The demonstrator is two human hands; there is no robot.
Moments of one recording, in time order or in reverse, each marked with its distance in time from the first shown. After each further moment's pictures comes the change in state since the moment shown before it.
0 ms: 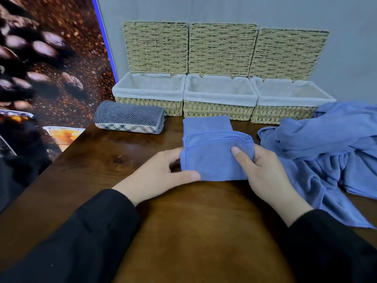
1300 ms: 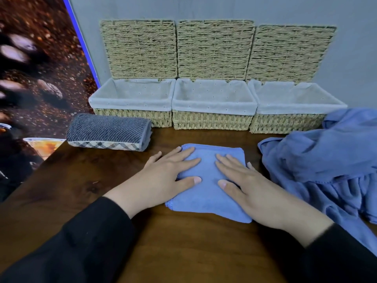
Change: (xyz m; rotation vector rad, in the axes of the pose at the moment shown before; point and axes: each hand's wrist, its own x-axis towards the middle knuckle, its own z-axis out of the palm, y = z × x) left_hand 0.075 -0.014 -0.005 0.710 -0.121 -0.156; right_hand 0.045 0.032 -0.011 -0.562 -0.564 -0.006
